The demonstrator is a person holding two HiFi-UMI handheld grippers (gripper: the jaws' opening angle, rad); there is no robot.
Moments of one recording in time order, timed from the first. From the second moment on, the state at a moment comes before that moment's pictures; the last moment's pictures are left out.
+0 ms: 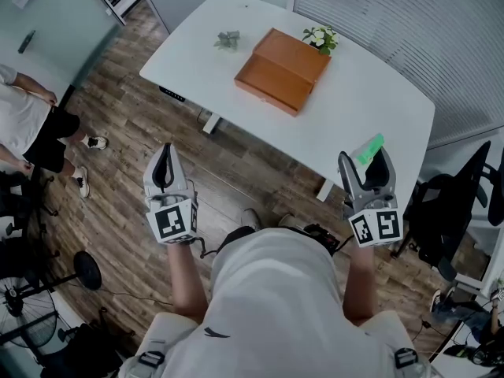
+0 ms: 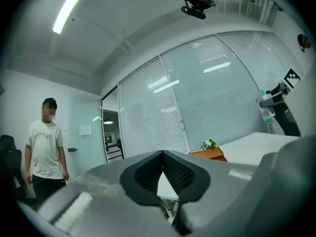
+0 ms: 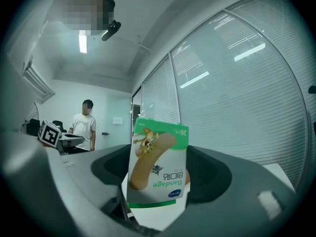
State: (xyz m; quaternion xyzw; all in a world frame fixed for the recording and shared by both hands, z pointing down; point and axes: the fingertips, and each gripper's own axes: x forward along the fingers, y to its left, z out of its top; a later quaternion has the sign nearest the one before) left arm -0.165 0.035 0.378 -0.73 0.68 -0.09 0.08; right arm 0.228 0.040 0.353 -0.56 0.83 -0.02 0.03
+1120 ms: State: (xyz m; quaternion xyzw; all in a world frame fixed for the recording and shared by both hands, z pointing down) left arm -0.224 -0.089 0.388 -0.73 0.67 -0.09 0.07; right arm 0.175 -0.082 0.365 -0.57 0.82 -0.03 -0.01
